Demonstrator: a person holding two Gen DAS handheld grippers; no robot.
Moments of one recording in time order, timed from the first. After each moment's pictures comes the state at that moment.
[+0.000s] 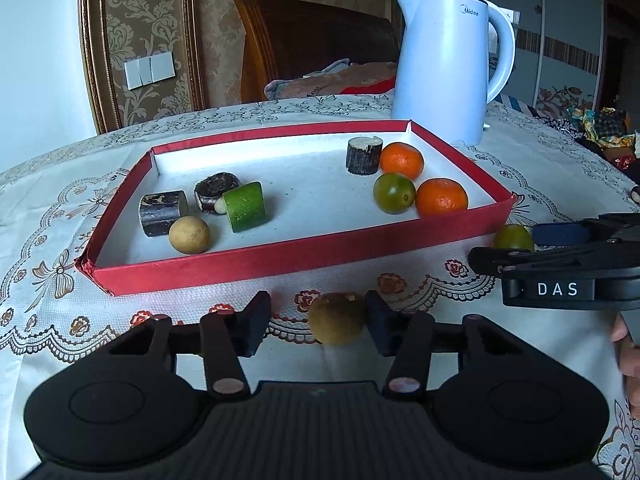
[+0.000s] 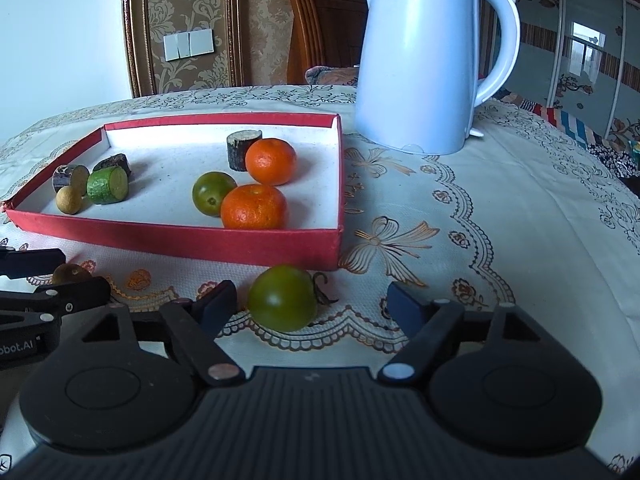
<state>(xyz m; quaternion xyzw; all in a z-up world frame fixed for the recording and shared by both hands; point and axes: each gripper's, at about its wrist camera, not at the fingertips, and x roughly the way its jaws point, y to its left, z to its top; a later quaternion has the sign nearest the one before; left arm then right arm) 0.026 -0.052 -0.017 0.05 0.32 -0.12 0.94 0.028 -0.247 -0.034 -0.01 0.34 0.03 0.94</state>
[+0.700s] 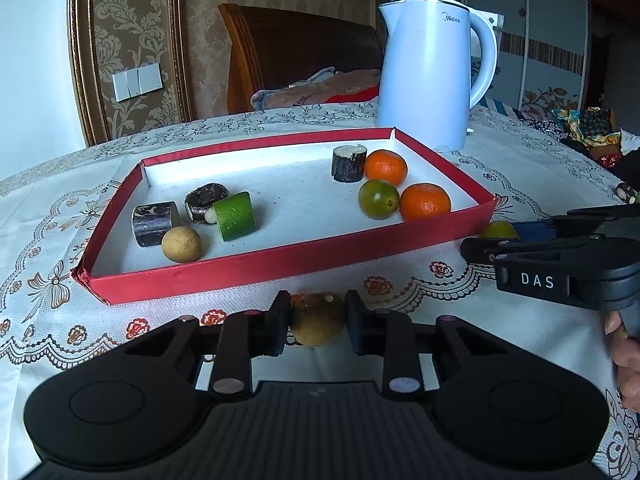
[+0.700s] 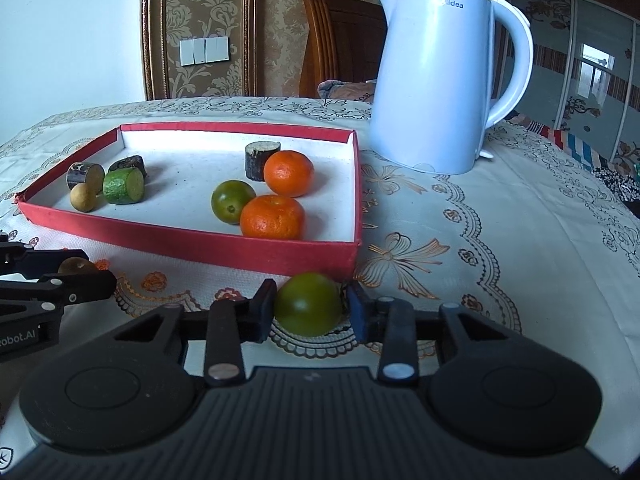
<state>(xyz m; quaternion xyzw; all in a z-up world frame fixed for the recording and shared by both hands) 0.018 -0.052 -0.015 0.06 0.30 -0.14 0.94 0.021 -0.241 -0.030 -0.03 0.31 0.03 0.95</state>
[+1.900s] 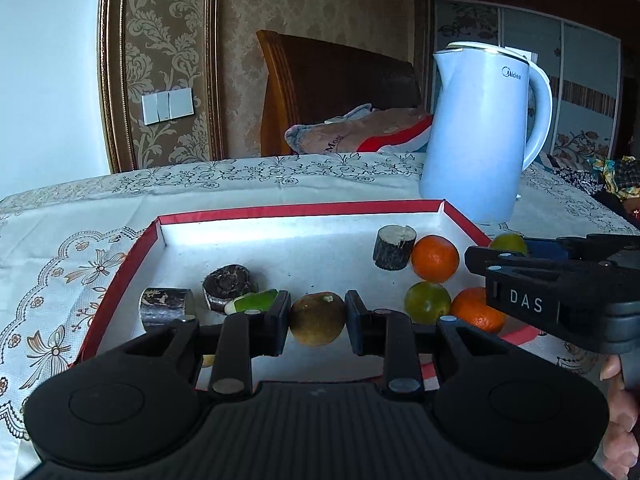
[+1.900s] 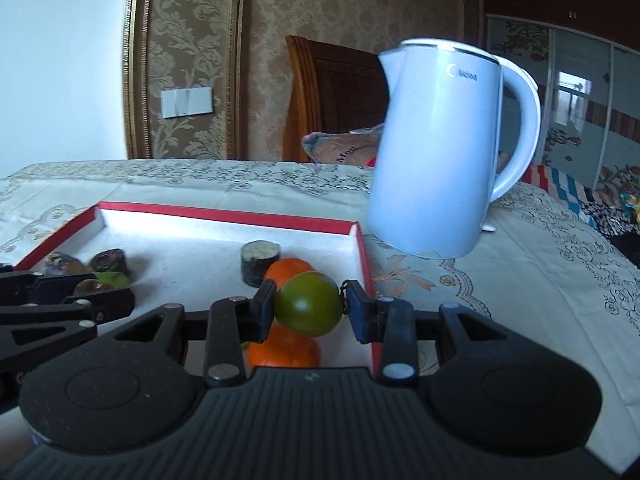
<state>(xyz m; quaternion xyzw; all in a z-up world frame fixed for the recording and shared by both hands) 0.082 -0.059 0.006 0.03 0.26 -0.09 0.96 0.084 -0.218 -0.002 -0.02 0.26 -0.01 0.97</state>
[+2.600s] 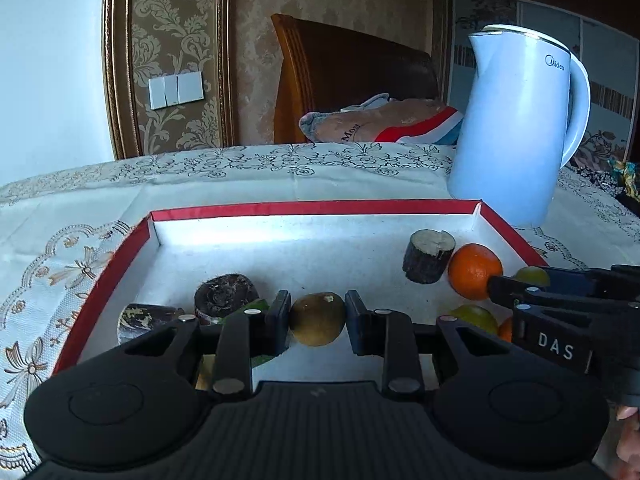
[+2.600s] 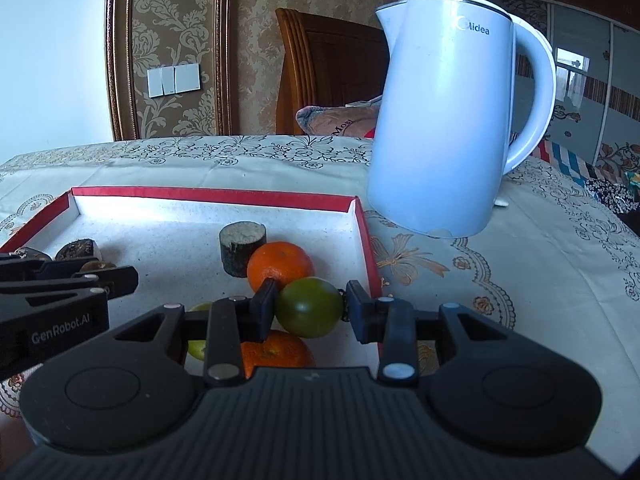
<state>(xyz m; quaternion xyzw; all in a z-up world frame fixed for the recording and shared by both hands) 0.122 -0.060 -0.006 0.03 0.27 -0.07 0.96 0.107 -0.219 -0.022 -0.01 0.29 -0.01 0.96</state>
